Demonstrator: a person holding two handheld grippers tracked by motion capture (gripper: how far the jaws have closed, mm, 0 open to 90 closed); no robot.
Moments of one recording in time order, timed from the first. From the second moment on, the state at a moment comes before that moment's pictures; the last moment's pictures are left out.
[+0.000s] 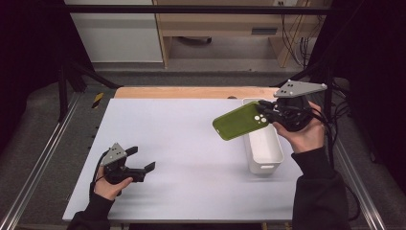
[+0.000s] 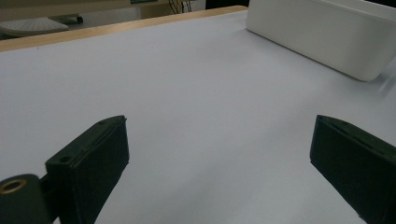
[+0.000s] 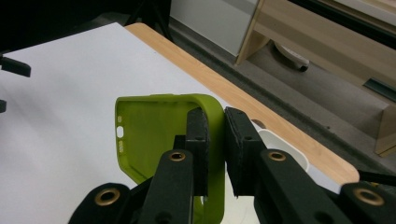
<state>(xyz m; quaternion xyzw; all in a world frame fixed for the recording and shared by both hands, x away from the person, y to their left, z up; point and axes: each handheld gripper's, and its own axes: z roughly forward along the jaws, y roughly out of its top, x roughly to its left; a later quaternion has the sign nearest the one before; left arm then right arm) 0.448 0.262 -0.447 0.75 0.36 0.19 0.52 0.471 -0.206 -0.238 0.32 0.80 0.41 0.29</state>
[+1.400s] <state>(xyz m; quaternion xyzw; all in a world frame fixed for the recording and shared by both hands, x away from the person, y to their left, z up) 0.449 0.265 -0.447 0.76 0.35 0.19 0.52 0.500 -0.224 -0.209 0.33 0.80 0.32 0.39</state>
